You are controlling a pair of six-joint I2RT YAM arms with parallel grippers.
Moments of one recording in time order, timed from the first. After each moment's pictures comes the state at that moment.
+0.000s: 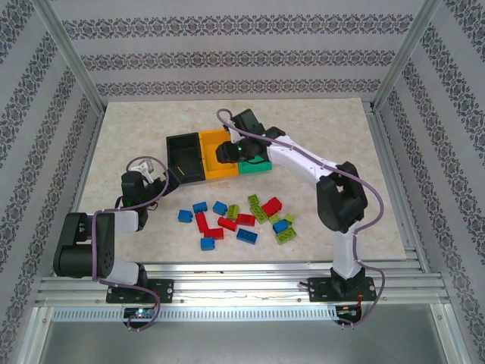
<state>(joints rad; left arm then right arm) 0.07 1.45 0.37 0.62 0.44 -0.69 0.61 2.04 1.73 -0.57 -0.27 0.40</state>
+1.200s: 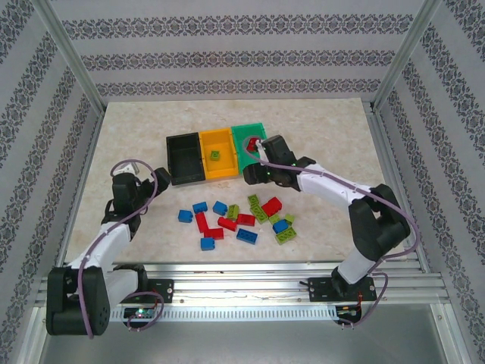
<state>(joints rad) 0.07 1.02 0.43 0.02 0.14 -0.61 0.56 1.62 1.02 -0.25 -0.09 0.27</state>
